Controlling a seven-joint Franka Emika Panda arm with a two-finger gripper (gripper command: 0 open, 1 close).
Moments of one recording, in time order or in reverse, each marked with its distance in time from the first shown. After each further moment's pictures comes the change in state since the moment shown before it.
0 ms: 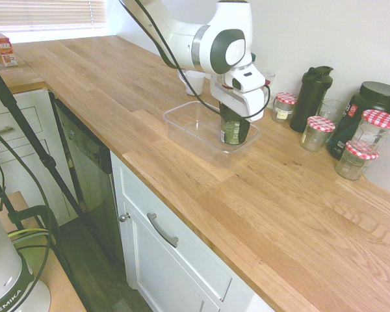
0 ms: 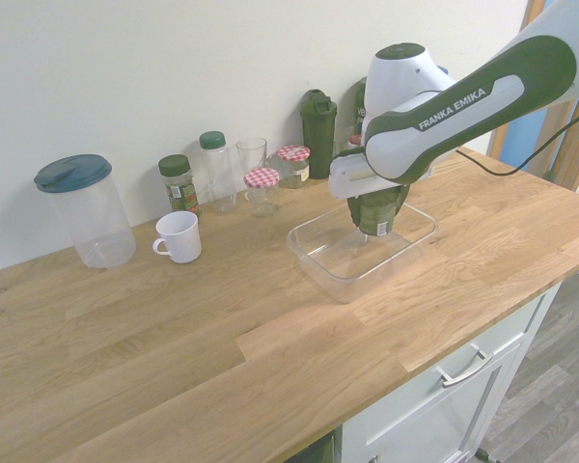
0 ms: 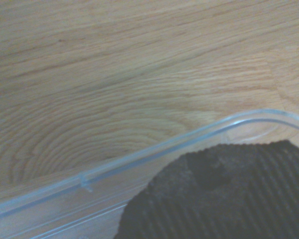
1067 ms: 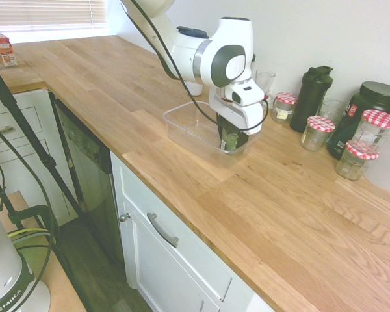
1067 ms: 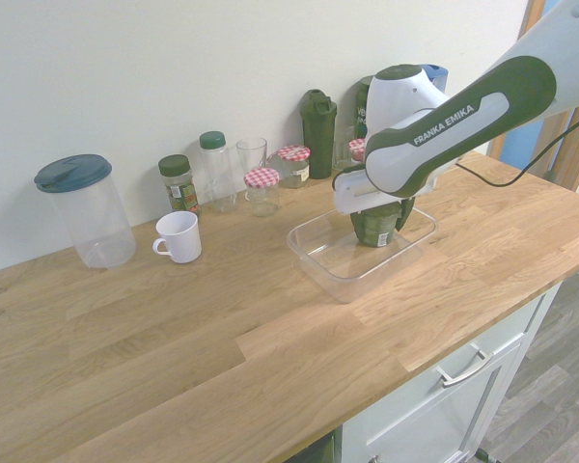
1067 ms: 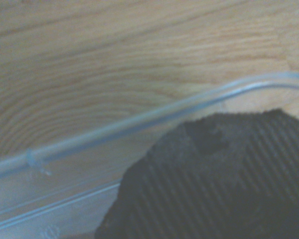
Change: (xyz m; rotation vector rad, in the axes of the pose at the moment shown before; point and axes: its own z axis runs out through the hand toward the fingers) arm -0.007 0.017 0.030 -0.053 -0.037 -0.035
